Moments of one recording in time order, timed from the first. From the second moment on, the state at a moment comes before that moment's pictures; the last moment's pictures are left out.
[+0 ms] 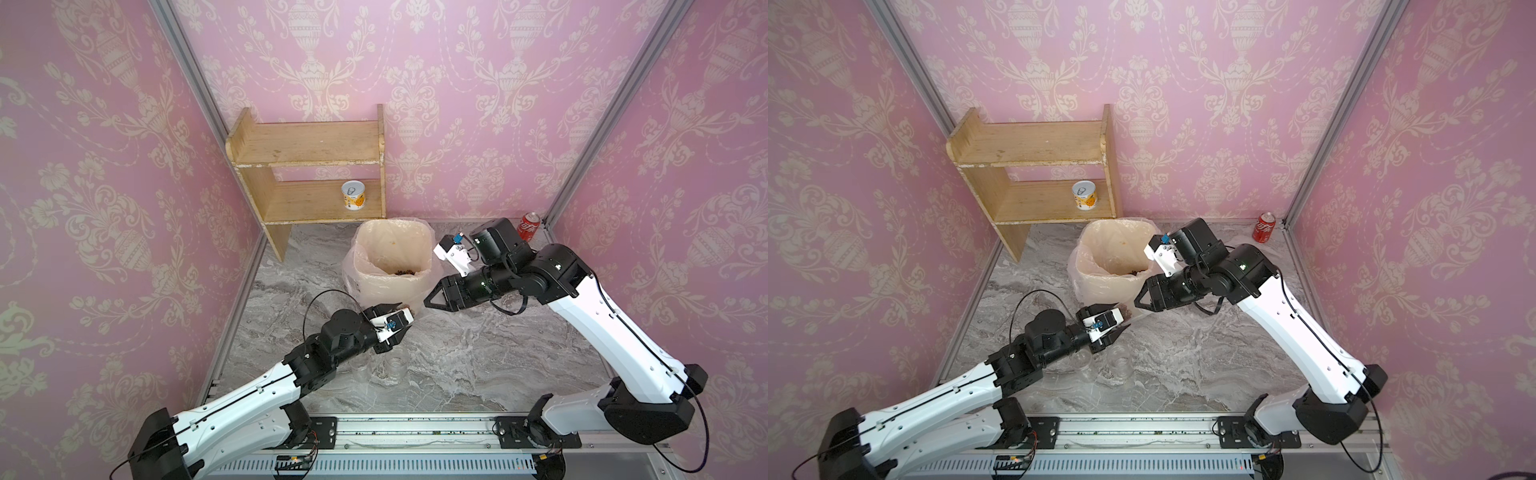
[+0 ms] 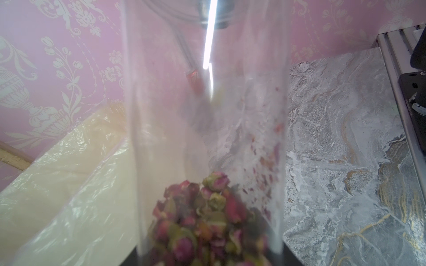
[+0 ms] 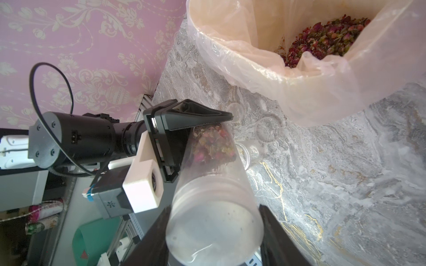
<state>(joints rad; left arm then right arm) -0.87 0.89 0.56 0.09 0.05 0.45 0.70 1.40 1.75 -1.25 -0.42 0.40</state>
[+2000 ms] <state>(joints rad) -0.66 0.84 0.56 0.01 0.25 0.23 0.79 1.47 1.79 -1.04 -0.27 0.42</state>
